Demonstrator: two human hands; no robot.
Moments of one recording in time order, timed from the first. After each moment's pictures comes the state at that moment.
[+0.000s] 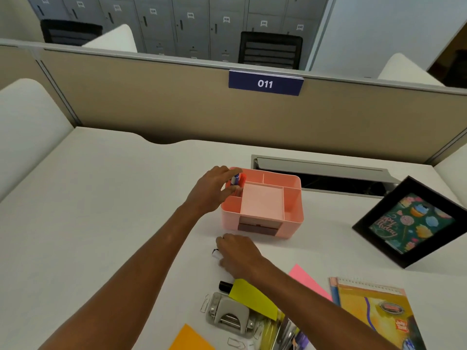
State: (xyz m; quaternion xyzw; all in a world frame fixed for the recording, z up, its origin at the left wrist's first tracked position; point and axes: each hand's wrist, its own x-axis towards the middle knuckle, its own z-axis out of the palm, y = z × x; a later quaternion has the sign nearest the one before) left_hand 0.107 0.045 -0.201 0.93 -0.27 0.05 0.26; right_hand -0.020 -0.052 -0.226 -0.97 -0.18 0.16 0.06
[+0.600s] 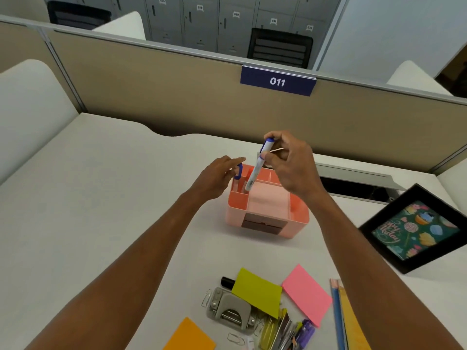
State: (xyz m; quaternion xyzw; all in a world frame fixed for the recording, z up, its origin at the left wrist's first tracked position) left_hand 0.133 0.053 -0.209 0.91 -0.25 0.02 0.32; right_hand 0.062 -0.122 -0.099 -0.88 -0.07 -0.17 0.43
